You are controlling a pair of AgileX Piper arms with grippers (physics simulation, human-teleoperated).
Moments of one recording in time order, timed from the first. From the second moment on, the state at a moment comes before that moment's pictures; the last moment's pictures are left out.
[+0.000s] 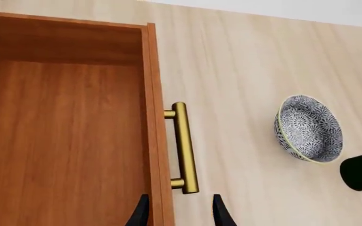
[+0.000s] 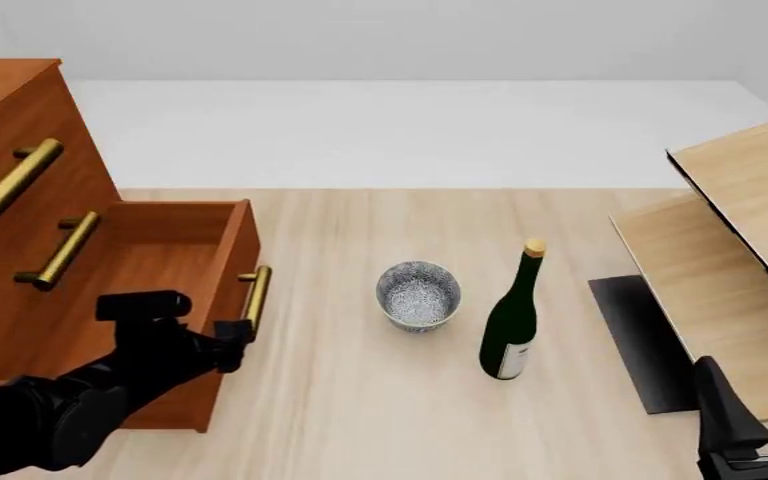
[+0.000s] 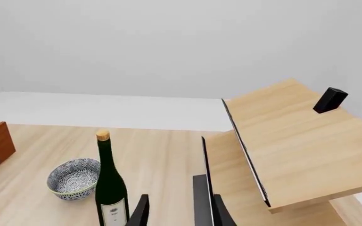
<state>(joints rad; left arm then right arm) -0.32 1.40 -0.35 -0.38 -0.24 0.02 0.00 0.00 0.00 -0.03</state>
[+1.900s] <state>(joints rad) -0.44 1.17 -0.59 -0.03 -0.04 0.03 0.00 0.00 -0.01 -0.05</state>
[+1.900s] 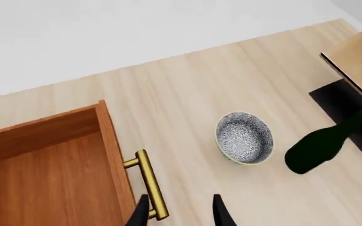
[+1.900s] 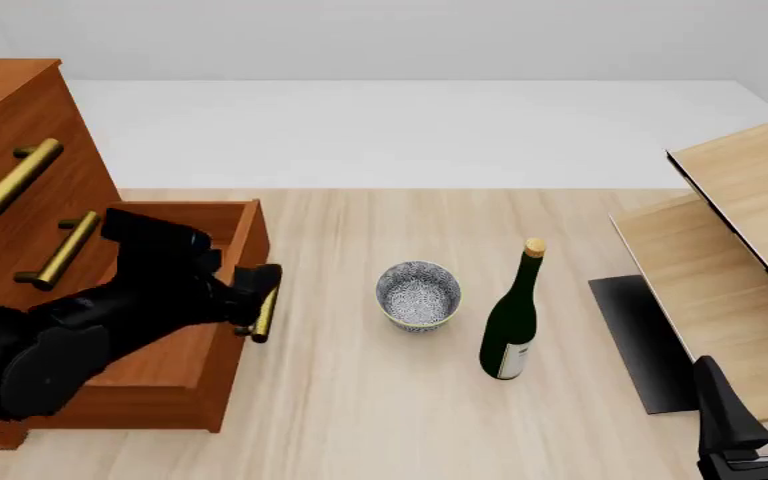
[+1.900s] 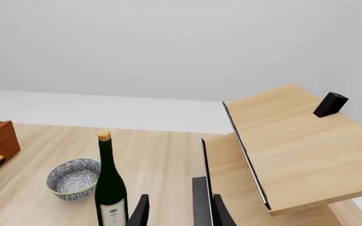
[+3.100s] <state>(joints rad) -0.68 1.34 -0.93 -0.11 0.05 0.04 0.00 0.00 -0.01 -0.05</state>
